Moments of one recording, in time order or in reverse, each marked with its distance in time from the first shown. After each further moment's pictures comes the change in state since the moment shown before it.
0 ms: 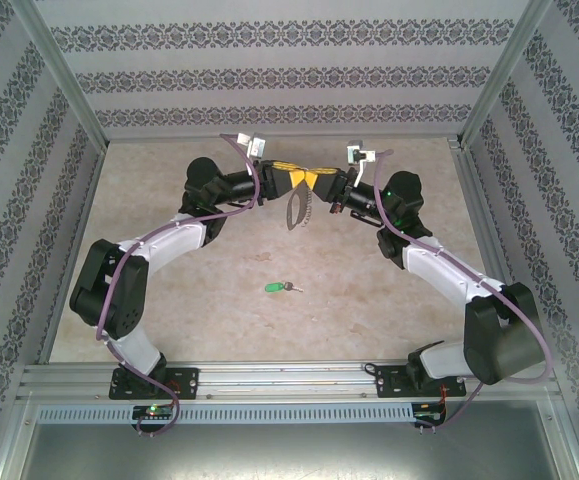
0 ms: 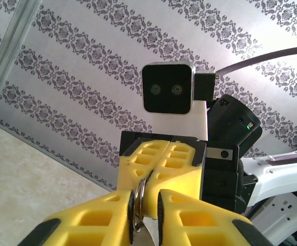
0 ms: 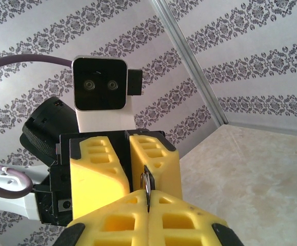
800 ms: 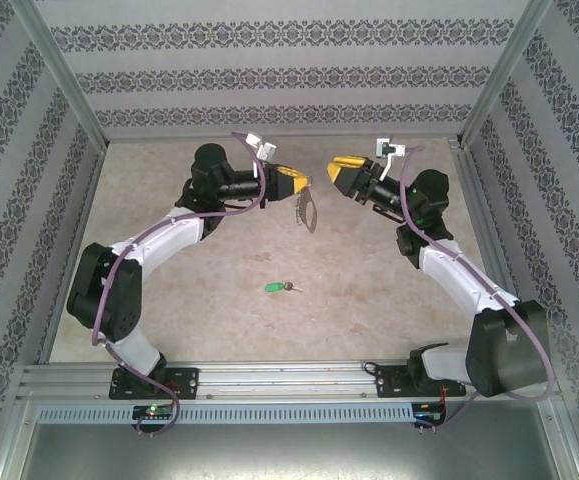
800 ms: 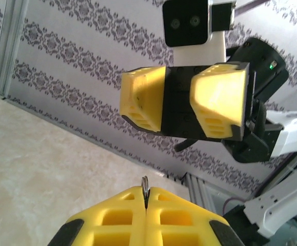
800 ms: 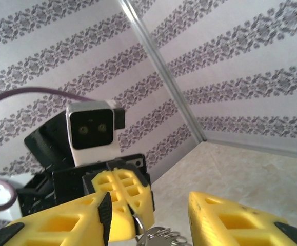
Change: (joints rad) left arm 0.000 -0.028 0.098 -0.421 0.076 0.367; right arm -0.138 -0.075 -0.013 -0.019 -0.060 0.028
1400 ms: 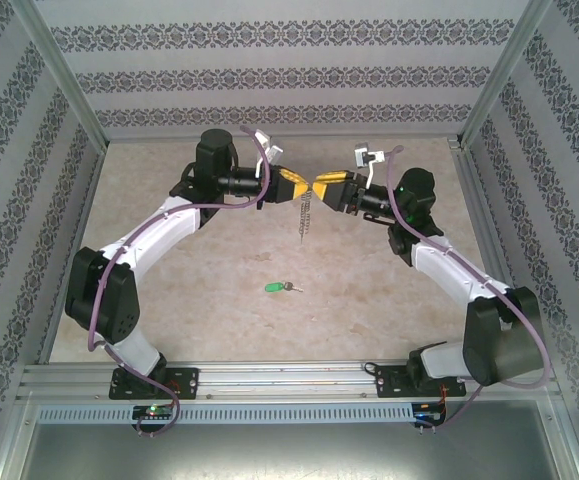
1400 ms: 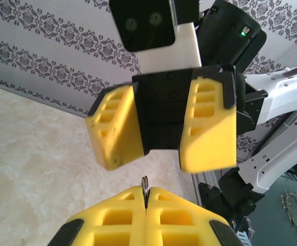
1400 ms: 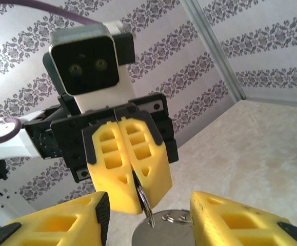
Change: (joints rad) left arm 0.000 -0.010 0.139 -0.391 0.089 0.286; right arm 0.044 0.064 0.007 -0.029 -0.170 0.002
